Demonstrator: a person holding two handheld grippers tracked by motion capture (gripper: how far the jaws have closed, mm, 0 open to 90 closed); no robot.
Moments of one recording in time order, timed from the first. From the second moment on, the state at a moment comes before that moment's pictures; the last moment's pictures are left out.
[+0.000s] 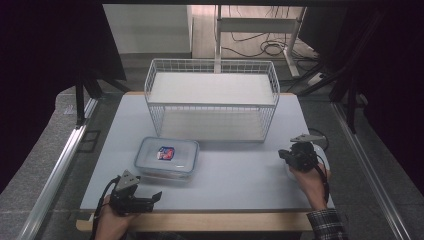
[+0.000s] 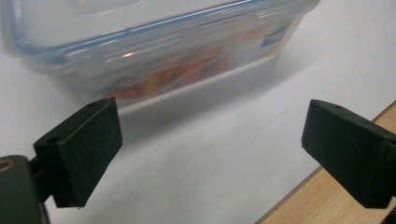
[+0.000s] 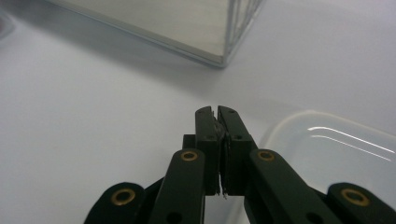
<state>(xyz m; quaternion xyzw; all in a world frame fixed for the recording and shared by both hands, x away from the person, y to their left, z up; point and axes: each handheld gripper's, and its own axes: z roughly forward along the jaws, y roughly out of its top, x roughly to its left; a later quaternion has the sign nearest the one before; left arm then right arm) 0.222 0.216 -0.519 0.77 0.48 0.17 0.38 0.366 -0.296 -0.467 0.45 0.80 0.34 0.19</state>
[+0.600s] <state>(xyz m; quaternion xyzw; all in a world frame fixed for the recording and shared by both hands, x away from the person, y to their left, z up) 0.272 0.305 -0.519 0.73 0.55 0.23 0.33 0.342 -0.270 -0.461 0.40 0.82 0.37 0.18</state>
